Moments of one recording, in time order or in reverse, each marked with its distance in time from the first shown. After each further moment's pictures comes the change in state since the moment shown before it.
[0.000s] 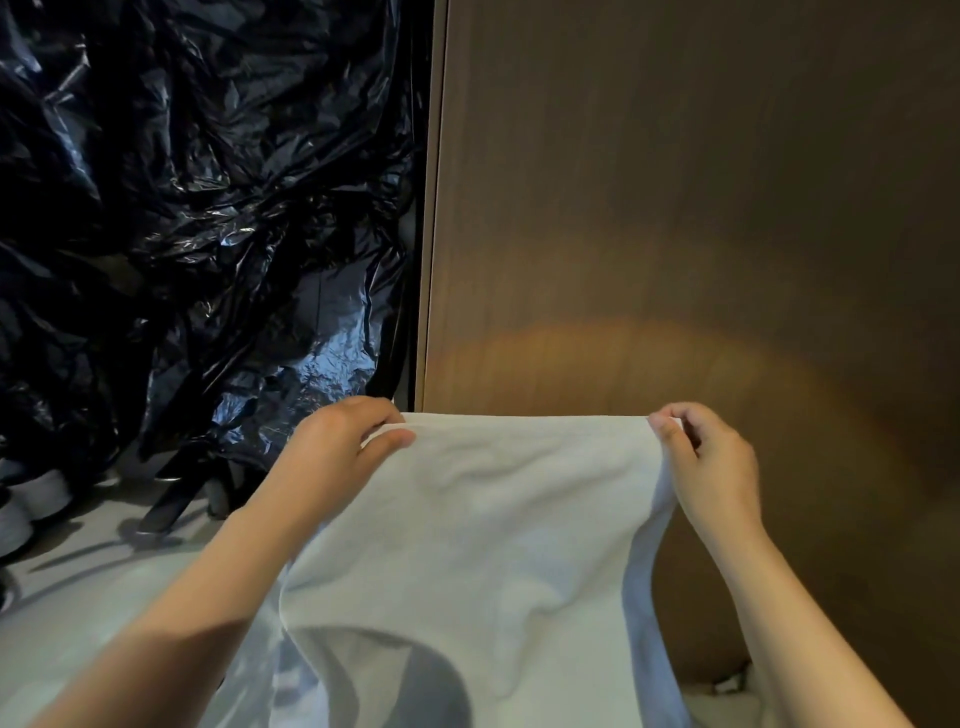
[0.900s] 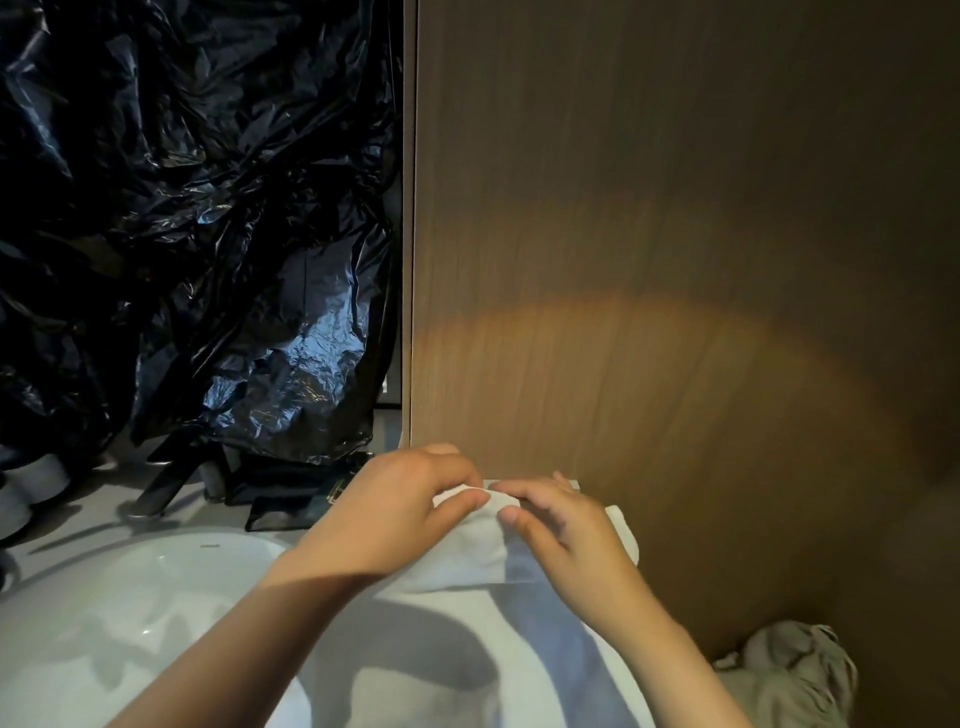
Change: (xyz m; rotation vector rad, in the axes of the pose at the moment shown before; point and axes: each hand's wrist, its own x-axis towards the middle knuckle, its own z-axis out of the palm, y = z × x) left_hand -0.027 0.074 0.025 -0.057 -0.261 0.169; right_hand -0.092 -0.045 0.040 0.254 -0.595 -0.228
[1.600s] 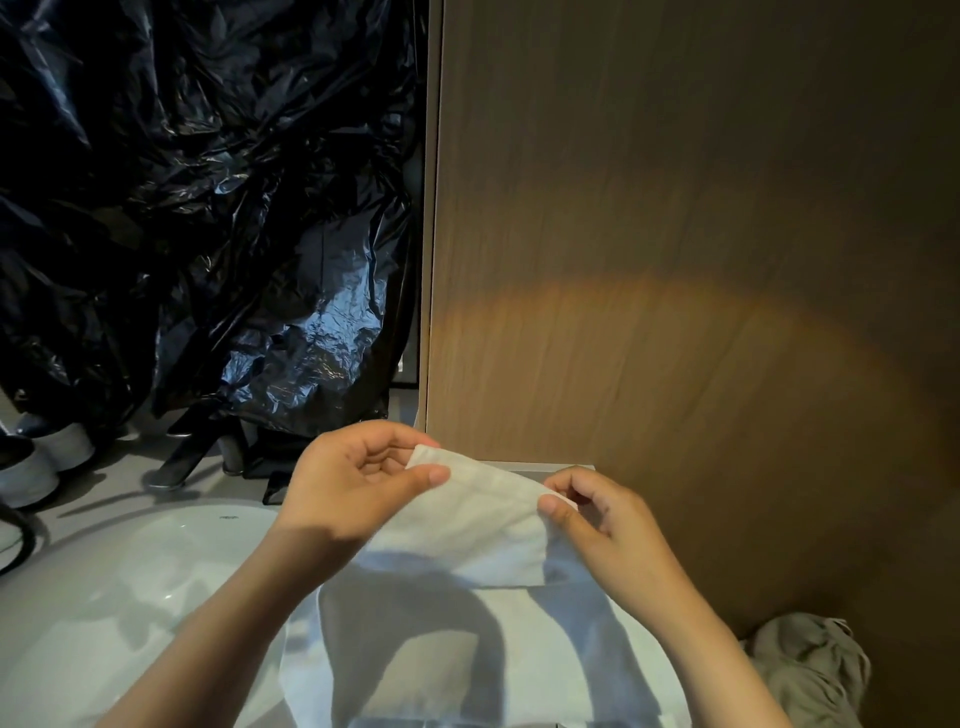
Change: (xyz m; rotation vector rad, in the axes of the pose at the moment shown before) left_hand -0.033 -0.003 -0.012 -0.768 0.333 -0.502; right_hand -0.007 0.004 -0.010 0.135 0.033 0.111
